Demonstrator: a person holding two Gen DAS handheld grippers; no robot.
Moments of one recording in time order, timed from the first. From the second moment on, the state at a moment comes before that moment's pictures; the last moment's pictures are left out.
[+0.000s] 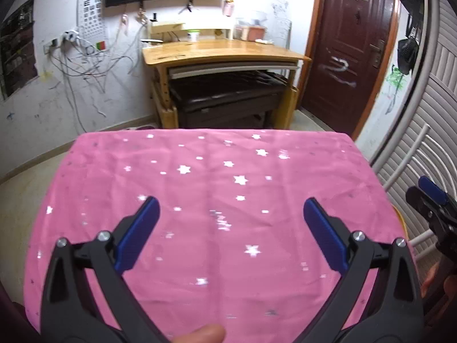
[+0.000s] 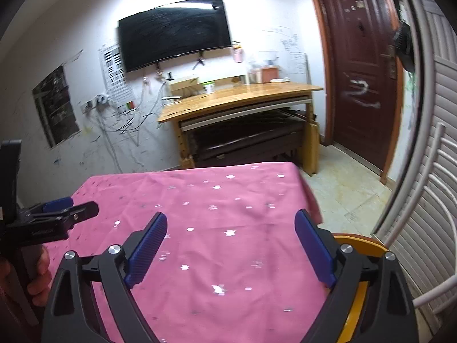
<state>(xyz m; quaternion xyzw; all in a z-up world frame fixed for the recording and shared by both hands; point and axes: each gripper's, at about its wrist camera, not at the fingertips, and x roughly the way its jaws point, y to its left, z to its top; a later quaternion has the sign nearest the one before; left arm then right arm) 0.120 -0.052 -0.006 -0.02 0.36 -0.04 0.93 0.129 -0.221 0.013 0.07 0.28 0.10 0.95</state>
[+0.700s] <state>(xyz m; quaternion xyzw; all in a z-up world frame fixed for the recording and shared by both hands) 0.102 0.017 -0.026 -0.04 0.36 -0.01 0.93 0.142 -0.141 0.001 0.02 0.31 0.15 0.94</state>
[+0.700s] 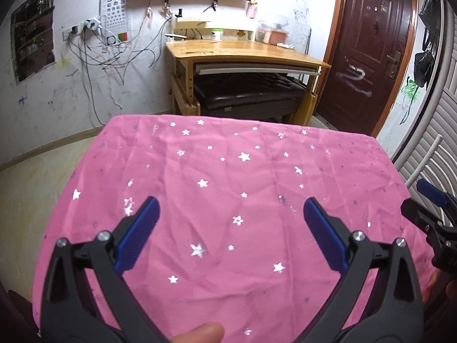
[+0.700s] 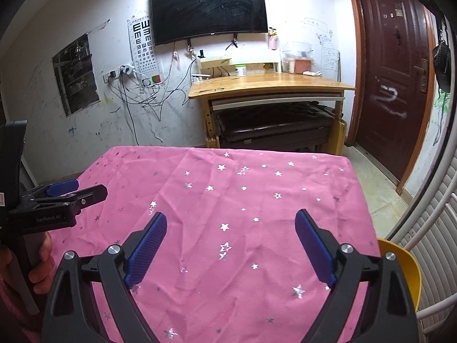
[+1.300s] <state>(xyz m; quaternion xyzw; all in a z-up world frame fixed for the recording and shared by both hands) 0.100 0.031 -0.026 -0.05 0.36 0.00 0.93 0.142 -0.134 -0.001 0.01 0.32 0.15 0.94</state>
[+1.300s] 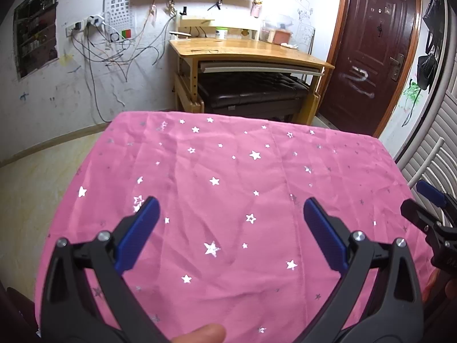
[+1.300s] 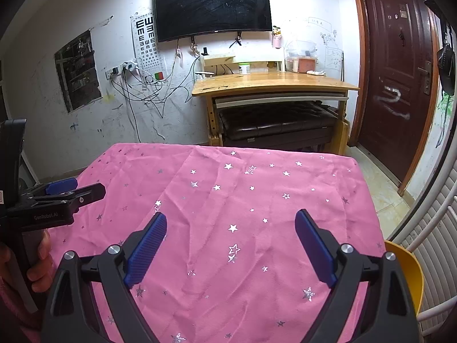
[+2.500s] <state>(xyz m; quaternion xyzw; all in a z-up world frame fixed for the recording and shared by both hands) 0.098 0.031 -0.027 -0.04 0.36 0.00 0.93 0.139 -0.142 0.004 0.02 0.31 0.15 0.94</state>
